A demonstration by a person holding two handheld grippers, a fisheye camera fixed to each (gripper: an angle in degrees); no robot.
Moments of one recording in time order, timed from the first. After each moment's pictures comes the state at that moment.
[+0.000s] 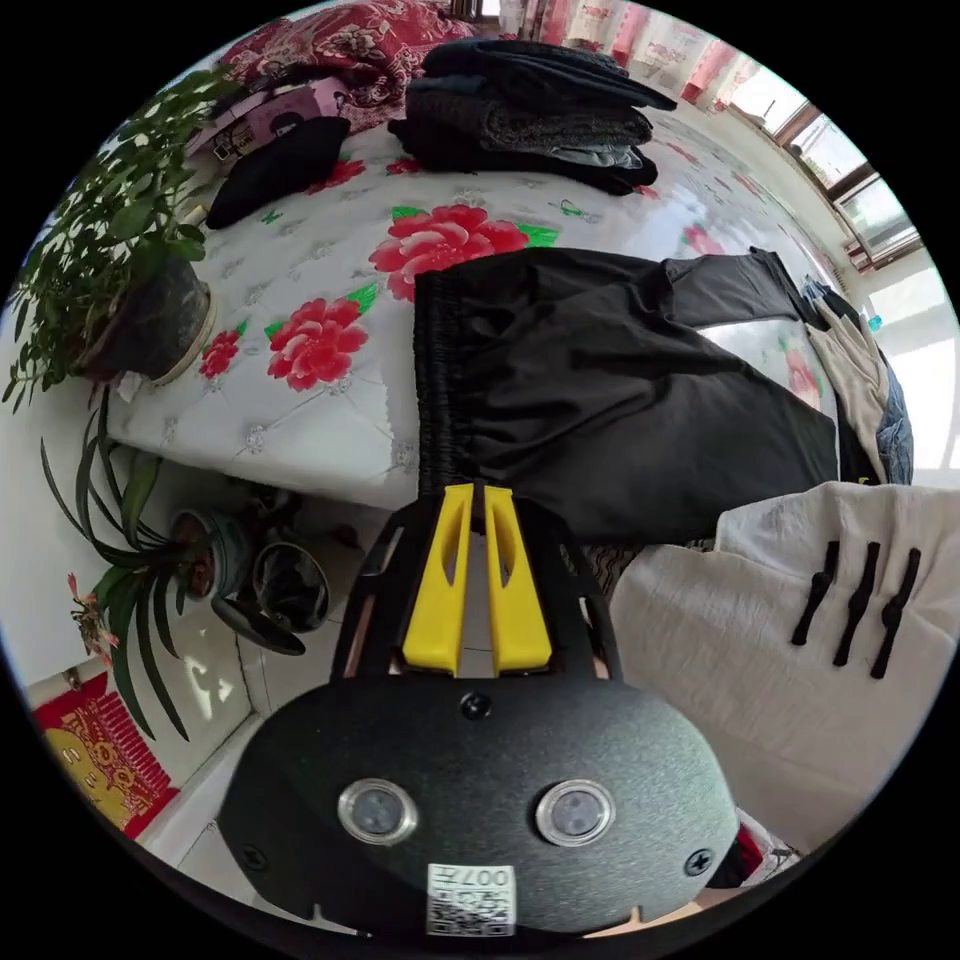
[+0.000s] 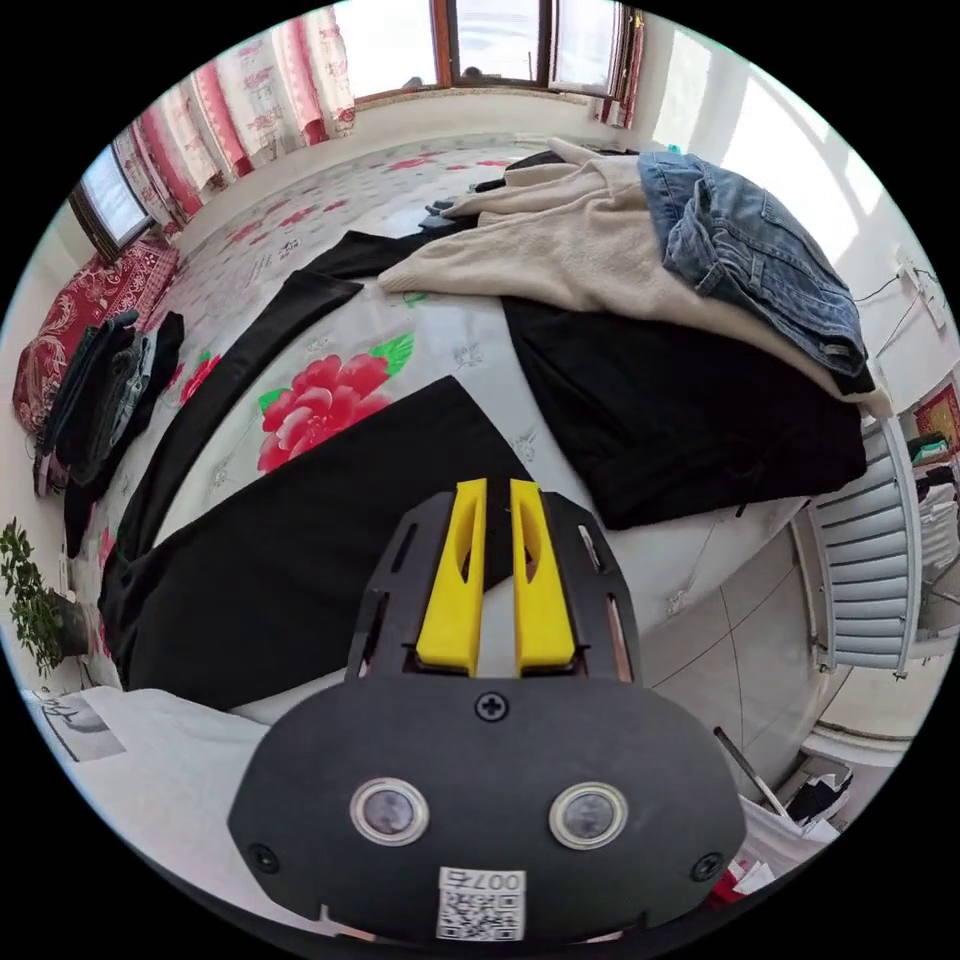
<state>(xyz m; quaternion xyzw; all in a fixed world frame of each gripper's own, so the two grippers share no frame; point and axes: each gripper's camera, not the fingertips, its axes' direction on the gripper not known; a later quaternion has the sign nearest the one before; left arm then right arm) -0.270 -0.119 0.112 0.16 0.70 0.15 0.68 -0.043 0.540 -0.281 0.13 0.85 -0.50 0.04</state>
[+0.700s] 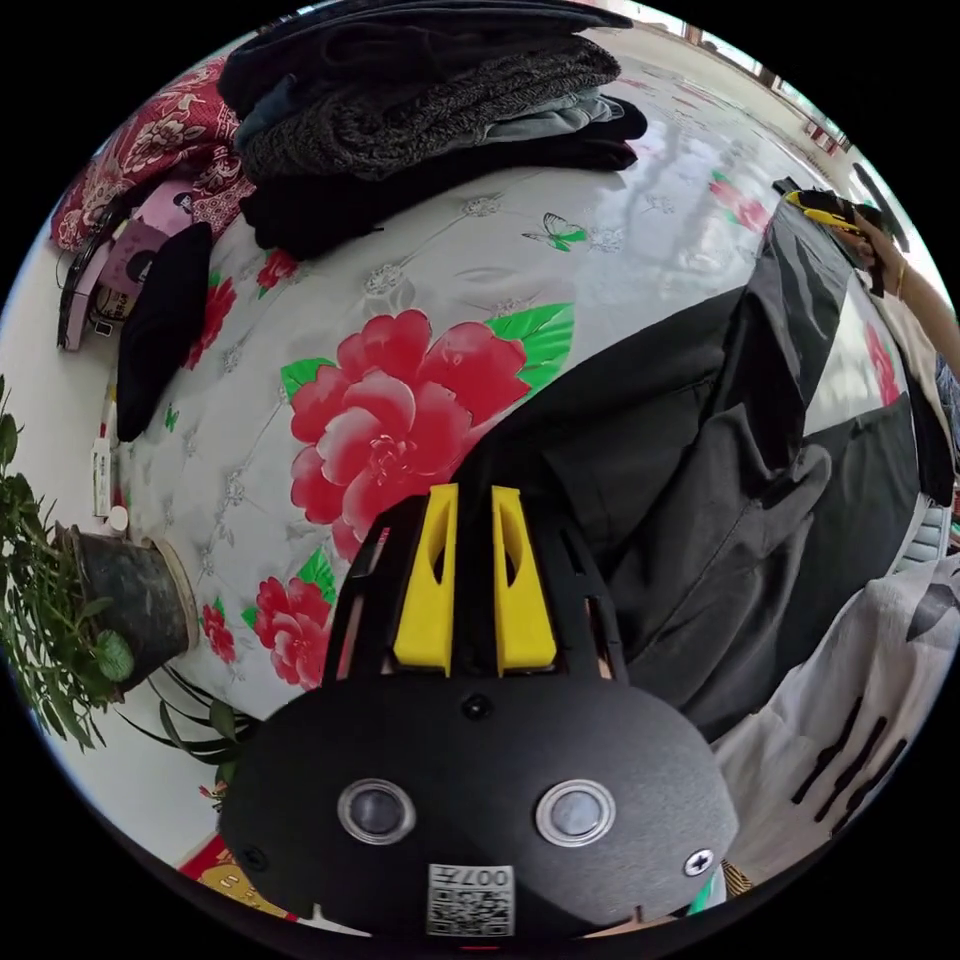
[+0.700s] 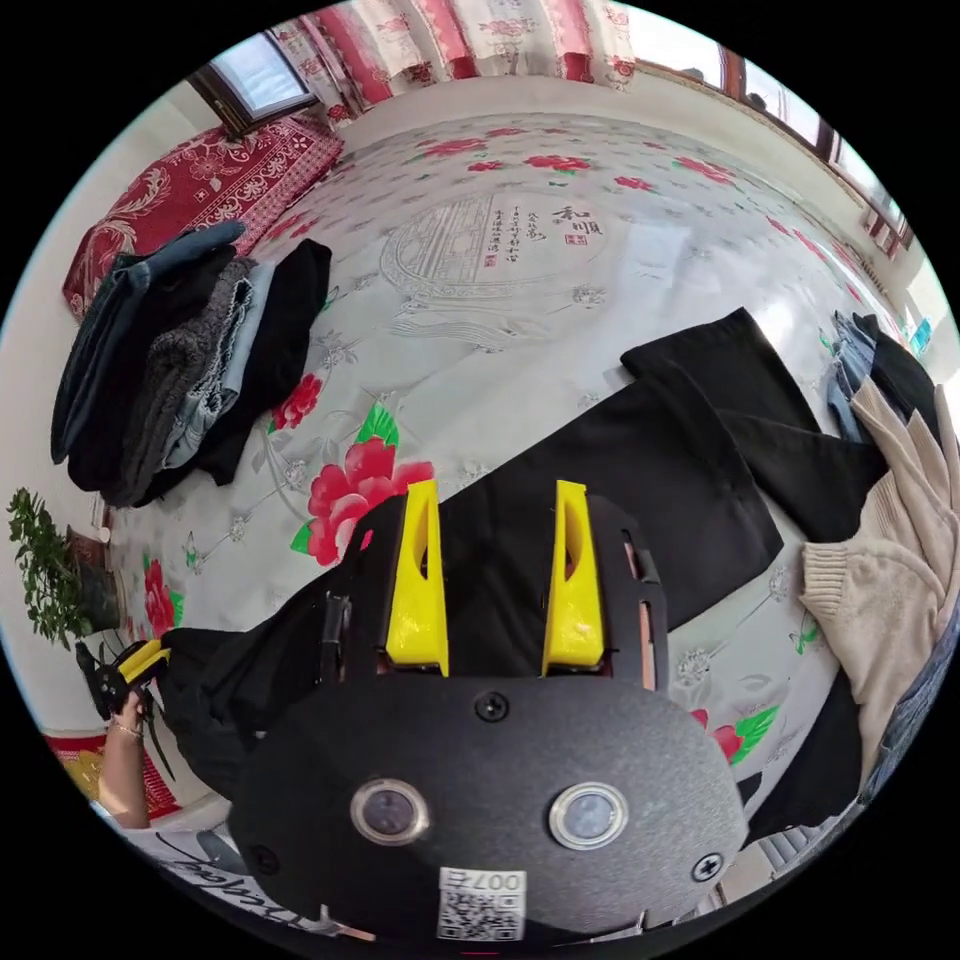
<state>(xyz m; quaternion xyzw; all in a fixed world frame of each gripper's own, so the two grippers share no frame) -0.220 -0.335 -0.010 0.26 0.61 0.24 0.71 0.336 0.153 -0.027 -0.12 0.87 -0.48 0.06</state>
